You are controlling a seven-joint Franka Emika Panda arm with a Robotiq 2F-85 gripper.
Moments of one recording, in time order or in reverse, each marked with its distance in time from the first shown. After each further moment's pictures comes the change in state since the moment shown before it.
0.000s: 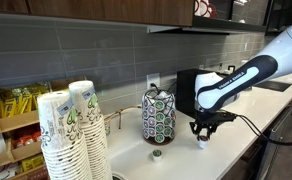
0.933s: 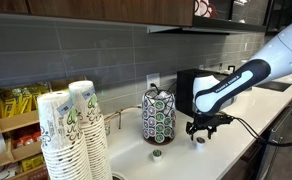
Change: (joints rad) arm 0.000 0.048 0.008 0.012 0.000 0.051 -0.001
